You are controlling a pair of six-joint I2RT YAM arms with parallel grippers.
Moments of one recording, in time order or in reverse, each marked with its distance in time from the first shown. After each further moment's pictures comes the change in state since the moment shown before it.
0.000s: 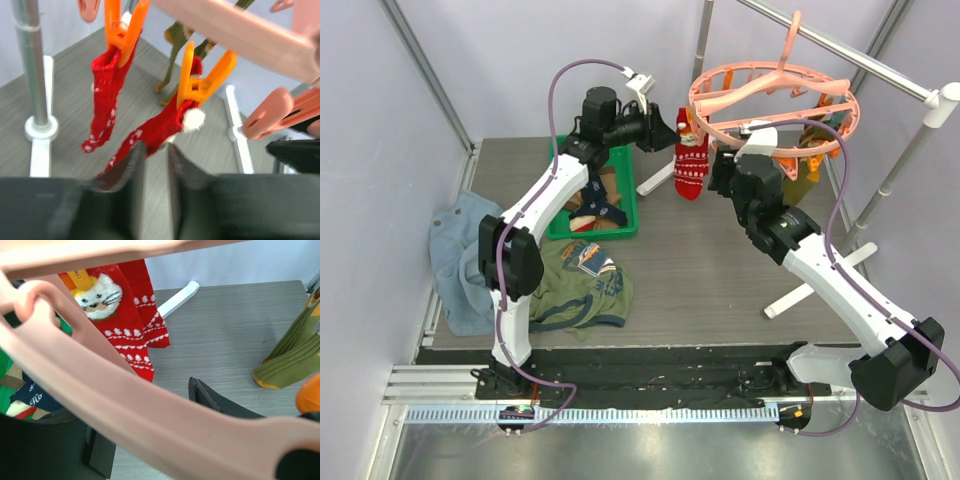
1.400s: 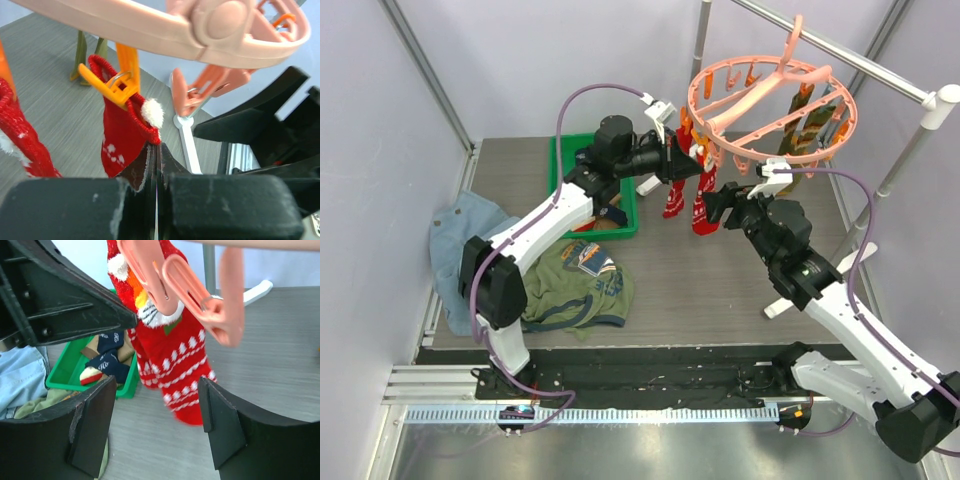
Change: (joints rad) left arm -0.164 -0.231 -0.317 0.158 -0.015 -0.110; right arm -0.004 -0.322 -0.326 0.160 -0.307 0.071
